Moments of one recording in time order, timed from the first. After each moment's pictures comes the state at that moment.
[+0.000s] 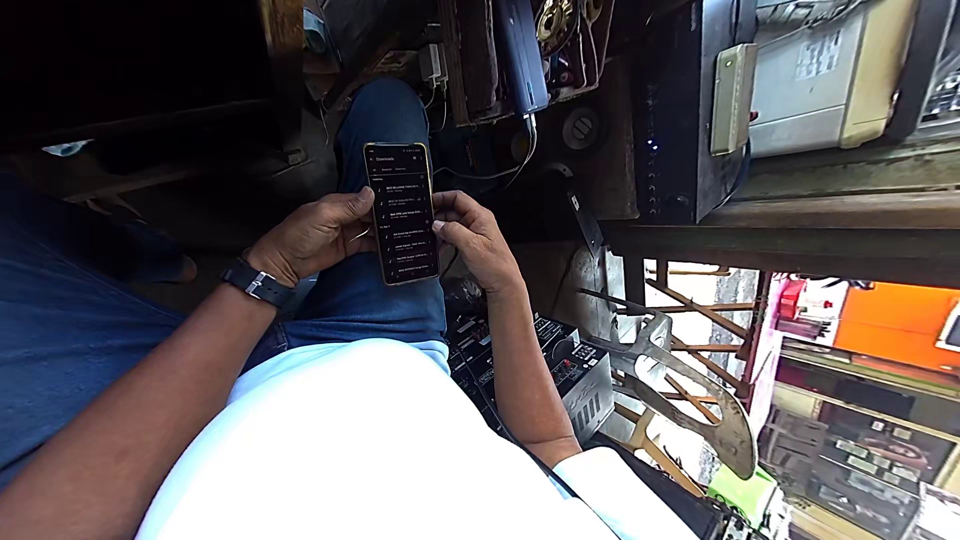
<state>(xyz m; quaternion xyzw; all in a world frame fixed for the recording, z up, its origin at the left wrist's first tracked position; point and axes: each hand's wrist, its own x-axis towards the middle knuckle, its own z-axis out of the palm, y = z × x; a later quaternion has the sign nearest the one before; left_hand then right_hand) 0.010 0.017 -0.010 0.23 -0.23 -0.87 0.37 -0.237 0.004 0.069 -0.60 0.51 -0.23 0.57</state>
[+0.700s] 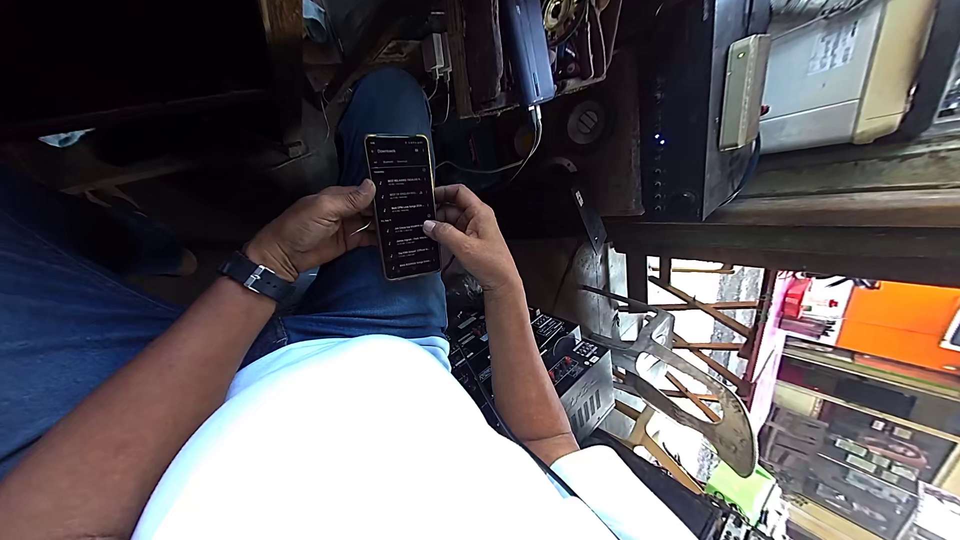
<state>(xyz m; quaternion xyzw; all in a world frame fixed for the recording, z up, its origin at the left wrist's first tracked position) 0.010 0.017 -0.005 0.25 -0.22 -0.87 0.37 -0.233 0.009 0.065 -0.60 0.51 -0.24 0.57</state>
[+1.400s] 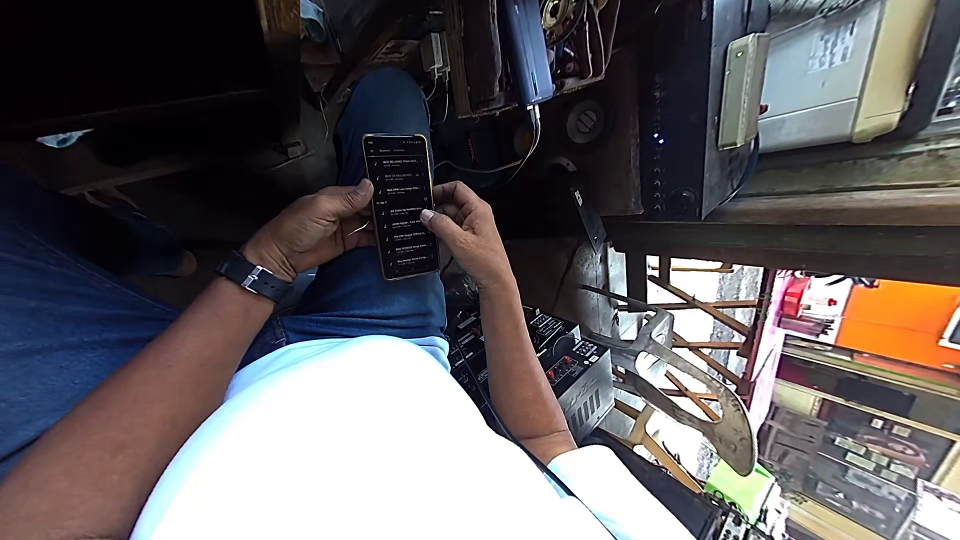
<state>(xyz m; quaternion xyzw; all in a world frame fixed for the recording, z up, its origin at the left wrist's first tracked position) 0.010 0.017 -0.004 0.26 -0.22 -0.87 0.37 -0.226 0.008 0.062 -0.61 0.53 -0.26 0.53</state>
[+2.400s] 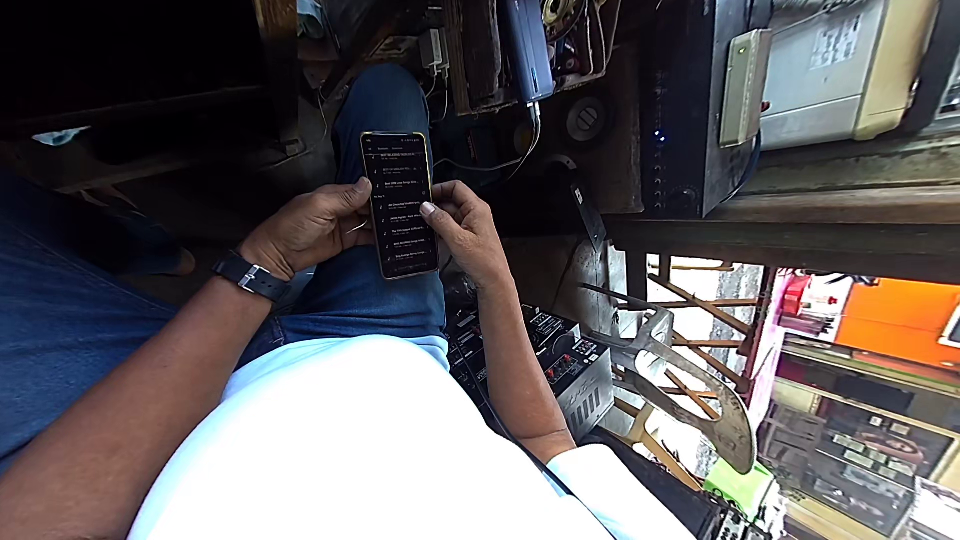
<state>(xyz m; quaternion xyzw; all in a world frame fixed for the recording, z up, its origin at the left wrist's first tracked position) 0.010 0.017 -0.008 0.25 -0.22 -0.87 0.37 -0.226 0.009 0.060 -0.61 0.53 -0.26 0.53</state>
